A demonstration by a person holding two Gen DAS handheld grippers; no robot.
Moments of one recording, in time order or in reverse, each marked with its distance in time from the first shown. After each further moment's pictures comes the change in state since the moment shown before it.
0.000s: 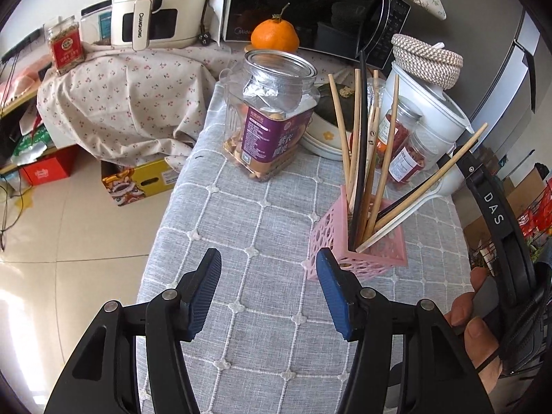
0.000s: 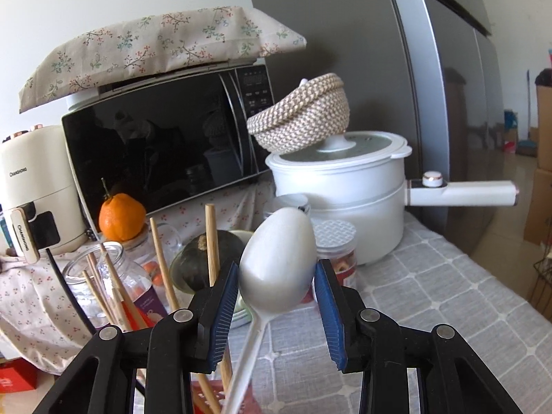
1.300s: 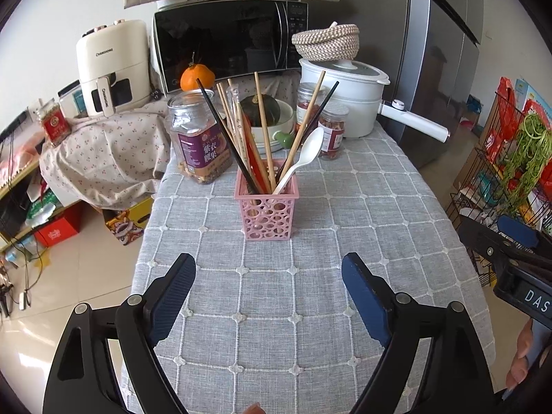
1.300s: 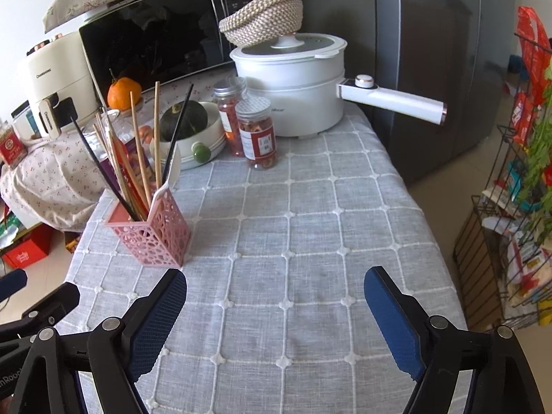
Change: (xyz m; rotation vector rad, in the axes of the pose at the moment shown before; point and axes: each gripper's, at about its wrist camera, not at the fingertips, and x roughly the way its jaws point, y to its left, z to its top) left arm -0.090 -0.107 -0.098 0.280 -0.143 0.037; right arm -0.136 -0.117 0.002 -0.166 0.426 0.006
